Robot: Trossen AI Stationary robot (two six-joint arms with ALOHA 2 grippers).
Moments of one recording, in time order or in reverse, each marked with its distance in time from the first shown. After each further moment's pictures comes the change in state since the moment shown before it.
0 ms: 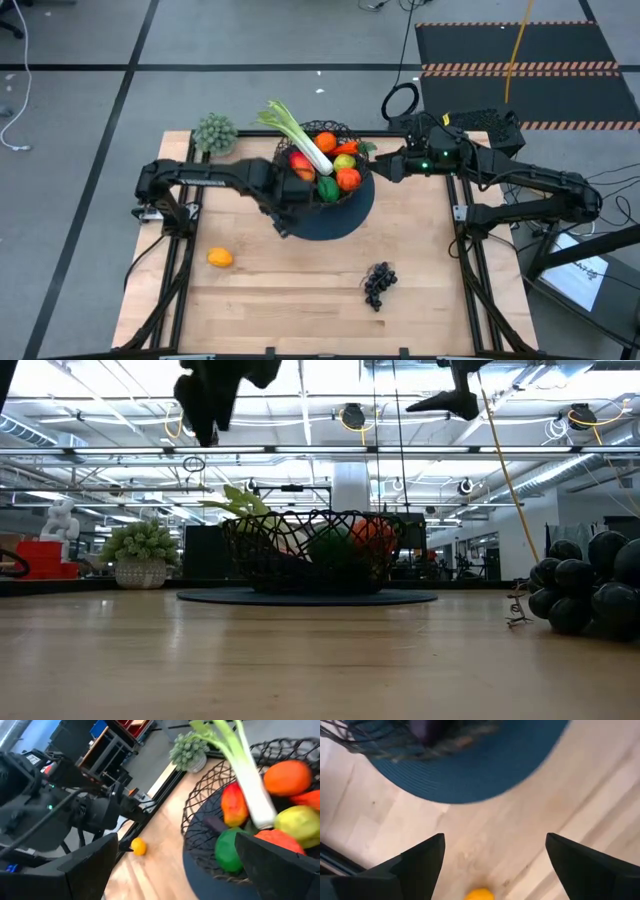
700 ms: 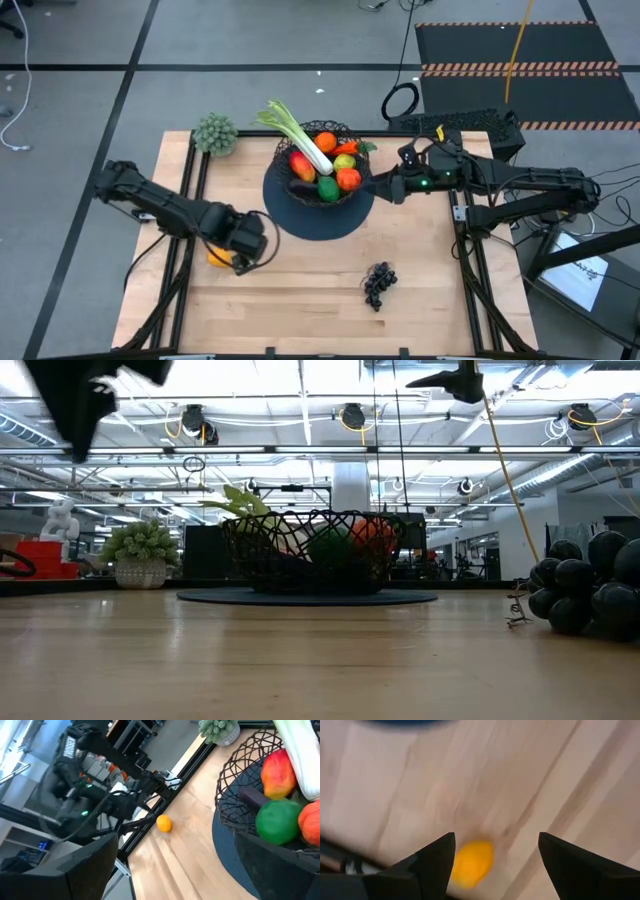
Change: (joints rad) left arm -0.341 -0.317 -0.522 0.183 0.015 -0.208; right arm 0.206 0.005 0.000 0.022 0.056 0.090
